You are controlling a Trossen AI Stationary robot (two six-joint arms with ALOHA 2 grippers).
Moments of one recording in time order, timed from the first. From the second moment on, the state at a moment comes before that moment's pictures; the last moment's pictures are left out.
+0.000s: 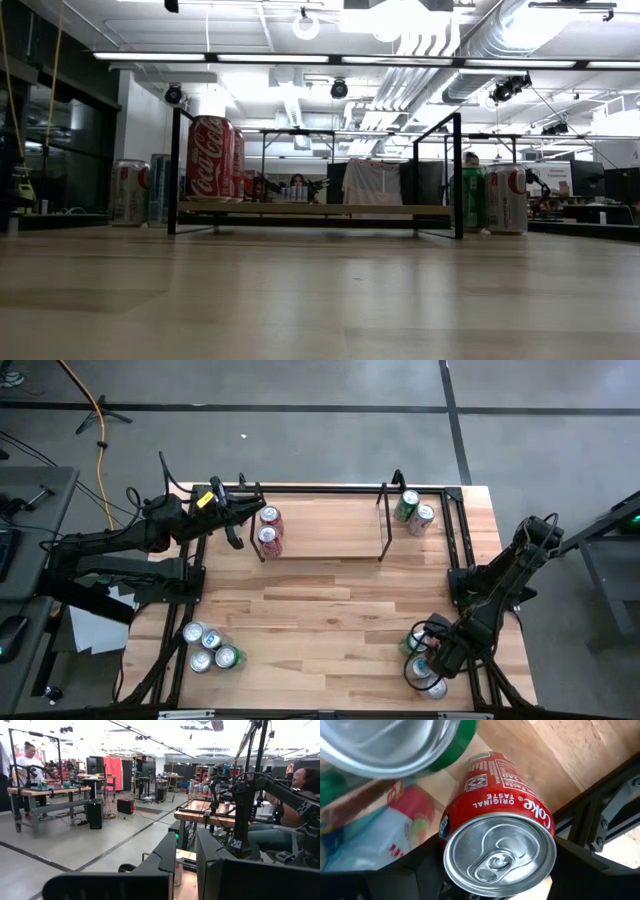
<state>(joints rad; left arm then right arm) 0.17 0.73 0.76 0.13 -0.25 -0.02 0.91 1.42 1.03 -1.13 -0.20 1.69</state>
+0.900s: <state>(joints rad) 0.12 0.76 0.76 0.24 -0.14 -0.08 0.49 1.39 1.45 -1.56 0.11 1.13</state>
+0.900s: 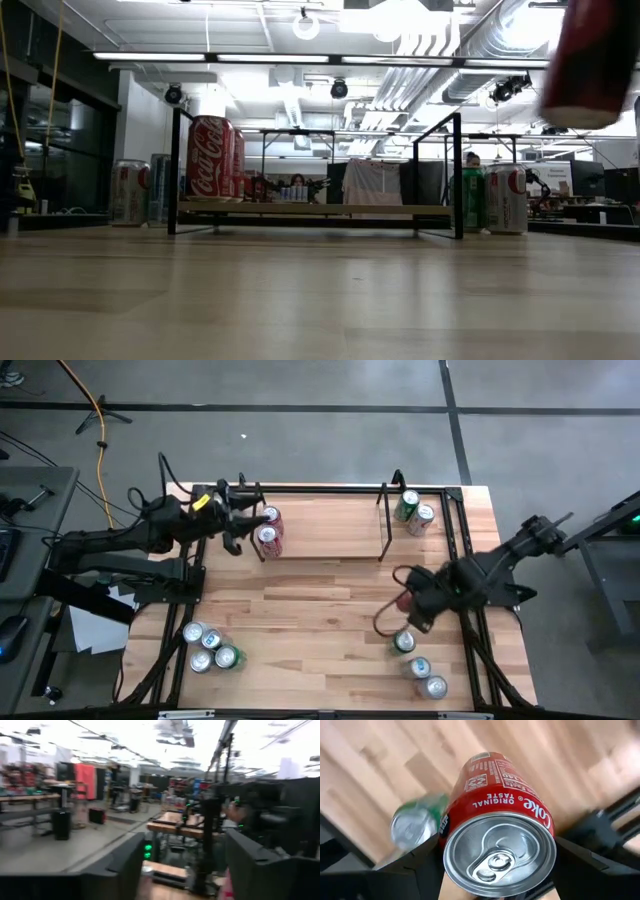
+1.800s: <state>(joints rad) -0.02 1.36 1.26 -0.44 0.19 -0.23 0.17 1.50 1.45 -0.70 0.09 0.34</state>
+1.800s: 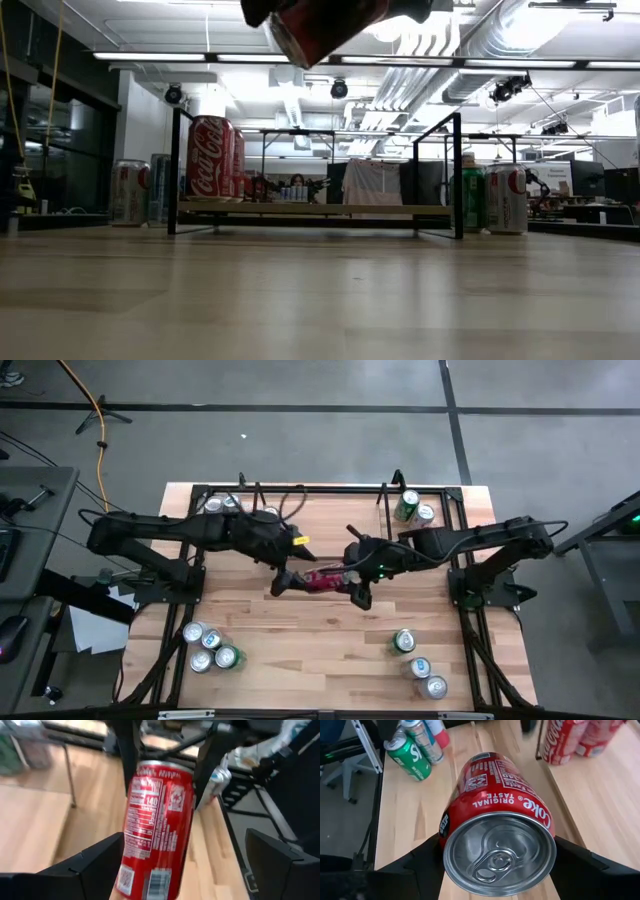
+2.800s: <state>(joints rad) 0.02 1.41 1.26 -0.52 0.22 -0.18 0.16 1.51 1.45 -0.56 0.09 0.24</state>
